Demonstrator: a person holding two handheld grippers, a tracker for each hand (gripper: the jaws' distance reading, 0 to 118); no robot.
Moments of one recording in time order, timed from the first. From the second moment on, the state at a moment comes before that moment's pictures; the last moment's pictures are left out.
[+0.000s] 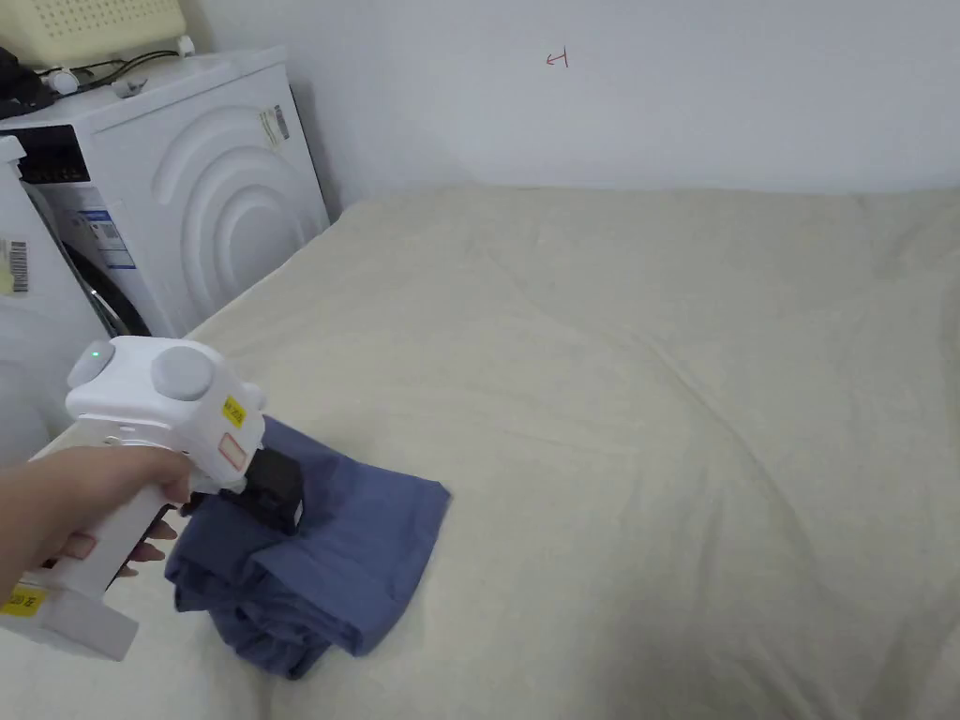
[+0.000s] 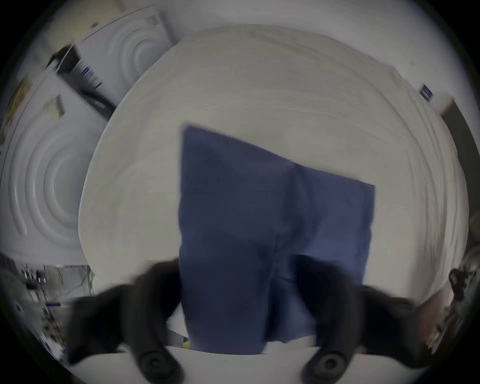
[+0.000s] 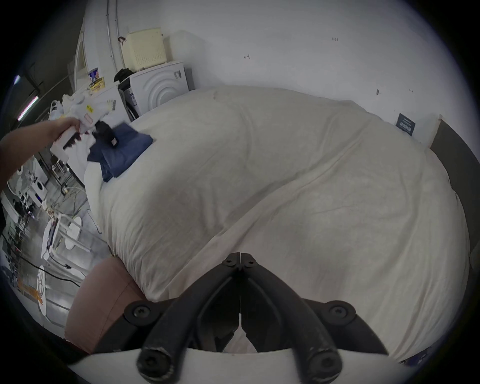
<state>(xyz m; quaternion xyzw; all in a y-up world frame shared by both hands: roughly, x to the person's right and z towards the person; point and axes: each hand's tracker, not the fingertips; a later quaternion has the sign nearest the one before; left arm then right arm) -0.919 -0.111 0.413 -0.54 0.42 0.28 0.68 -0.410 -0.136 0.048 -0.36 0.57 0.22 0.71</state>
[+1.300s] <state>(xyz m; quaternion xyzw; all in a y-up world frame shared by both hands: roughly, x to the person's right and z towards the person) -0.454 -0.025 0.242 0.09 0.42 -0.07 0.90 -0.209 -0.037 0.031 0.11 0.40 -0.03 0.91</state>
